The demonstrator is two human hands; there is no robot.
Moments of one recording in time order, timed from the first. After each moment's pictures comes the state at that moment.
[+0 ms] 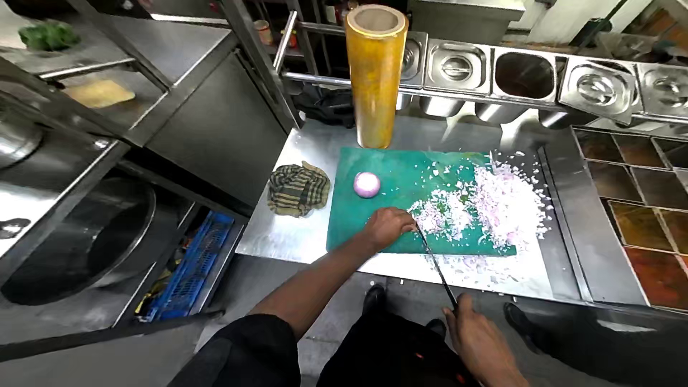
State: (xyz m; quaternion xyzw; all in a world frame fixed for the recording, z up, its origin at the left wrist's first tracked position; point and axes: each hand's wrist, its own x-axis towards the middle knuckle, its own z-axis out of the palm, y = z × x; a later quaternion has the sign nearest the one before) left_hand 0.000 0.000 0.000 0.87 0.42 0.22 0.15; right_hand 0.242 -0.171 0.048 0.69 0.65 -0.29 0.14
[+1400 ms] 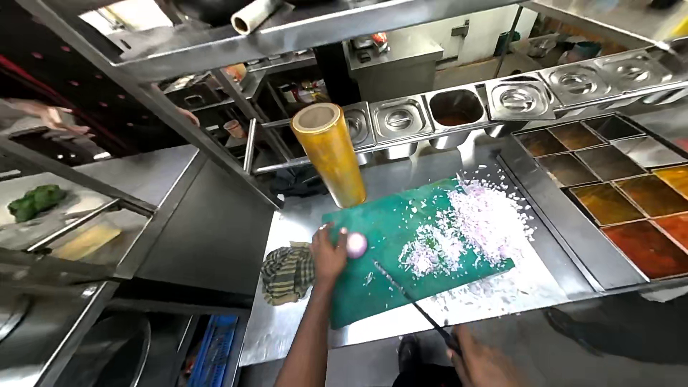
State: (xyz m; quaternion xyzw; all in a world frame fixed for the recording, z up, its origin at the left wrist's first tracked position) left_hand -0.082 0.053 0.043 0.56 0.73 0.32 0.21; right_hand 0.222 -0.164 0.050 0.67 0.65 -0.36 0.02
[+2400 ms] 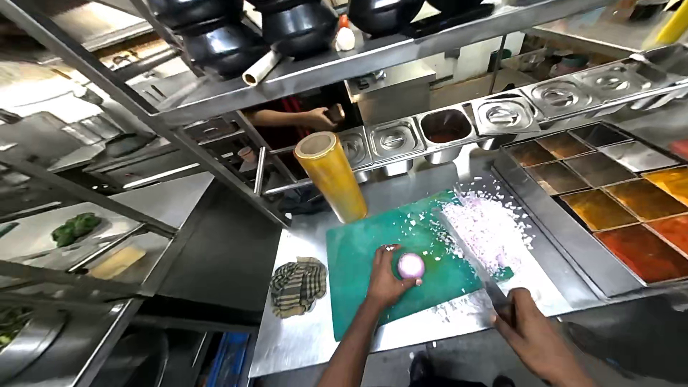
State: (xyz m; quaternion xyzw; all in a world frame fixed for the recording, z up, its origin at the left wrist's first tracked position) left_hand 0.017 0.018 0.024 0.70 0.59 0.23 0.33; right_hand 0.309 -0.127 0.044 0.73 0.56 -0.33 -0.20
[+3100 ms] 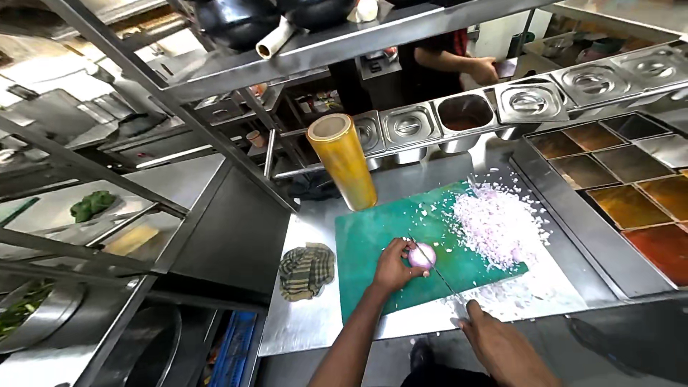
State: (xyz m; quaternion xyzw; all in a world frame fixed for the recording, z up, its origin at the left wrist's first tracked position) left_hand 0.011 0.028 0.026 0.72 0.57 0.19 0.36; right_hand 0.232 -0.123 0.053 0.68 0.65 -0.32 0.07
